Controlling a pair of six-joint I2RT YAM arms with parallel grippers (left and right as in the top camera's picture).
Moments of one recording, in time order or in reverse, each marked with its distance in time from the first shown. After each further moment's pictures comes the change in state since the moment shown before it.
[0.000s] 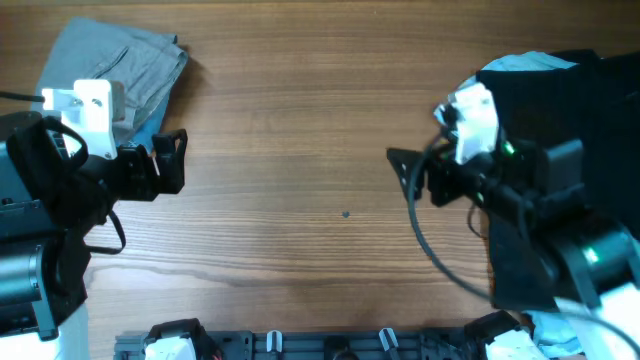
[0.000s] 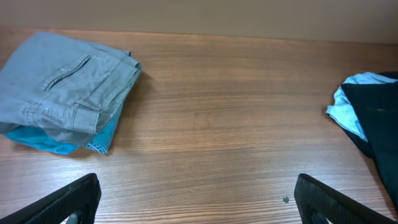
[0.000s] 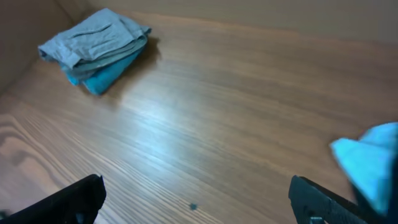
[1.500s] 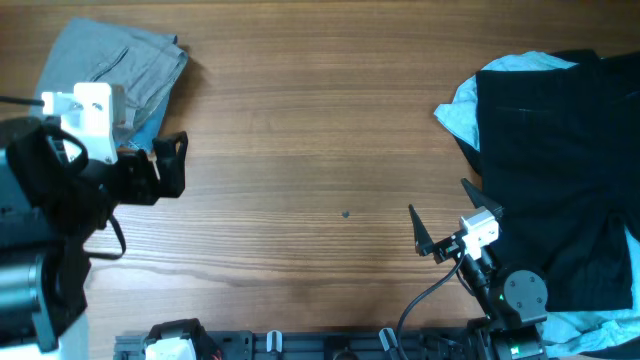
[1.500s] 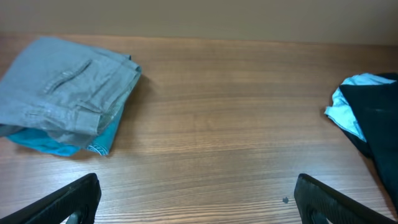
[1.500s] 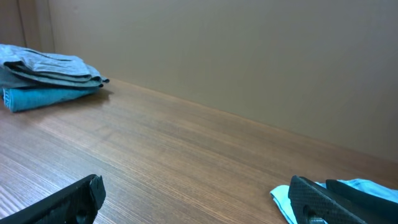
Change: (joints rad) left arm -0.006 -0.027 0.000 -0.002 -0.005 0.000; right arm -0.166 -0.954 -1.223 0.869 -0.027 -0.219
